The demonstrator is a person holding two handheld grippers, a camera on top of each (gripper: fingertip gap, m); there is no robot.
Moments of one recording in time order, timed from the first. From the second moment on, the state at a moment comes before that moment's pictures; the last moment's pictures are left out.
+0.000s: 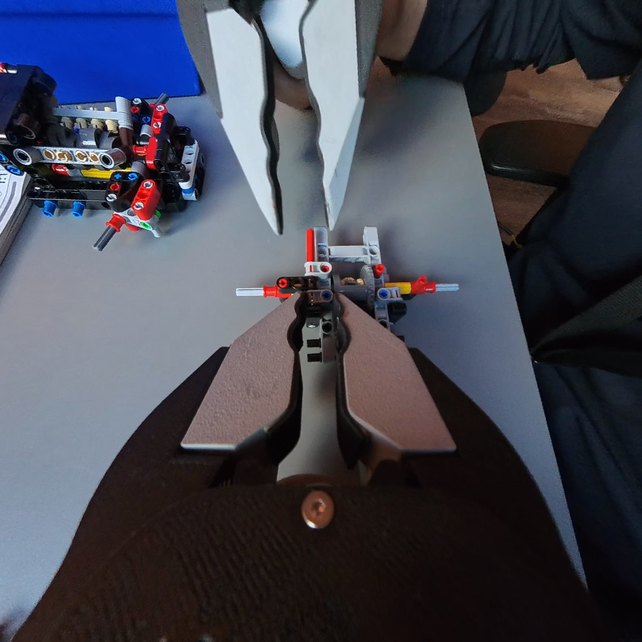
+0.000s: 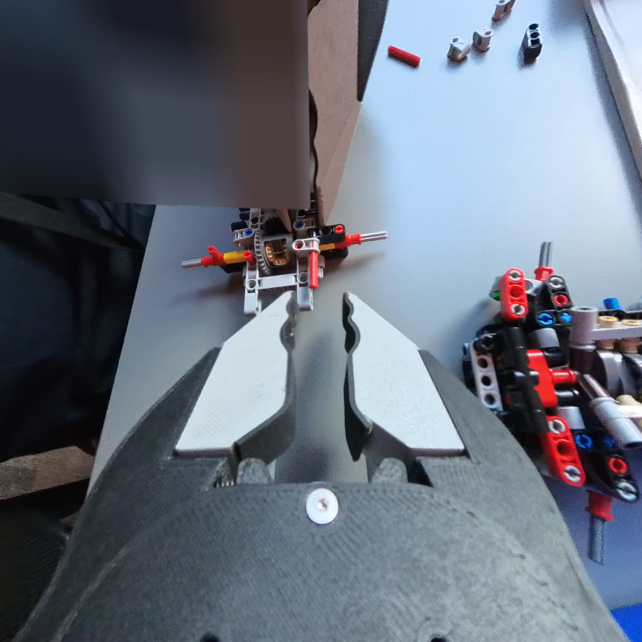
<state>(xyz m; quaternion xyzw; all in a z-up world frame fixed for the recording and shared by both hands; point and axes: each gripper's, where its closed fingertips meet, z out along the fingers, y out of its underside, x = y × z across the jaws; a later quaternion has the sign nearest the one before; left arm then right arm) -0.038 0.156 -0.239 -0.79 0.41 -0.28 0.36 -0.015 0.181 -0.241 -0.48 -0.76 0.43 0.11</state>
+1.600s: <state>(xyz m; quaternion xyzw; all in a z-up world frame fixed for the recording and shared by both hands) -0.042 0.156 -0.241 -0.79 0.41 -0.32 0.31 -0.027 0.173 -0.238 -0.38 -0.82 0.41 0.11</state>
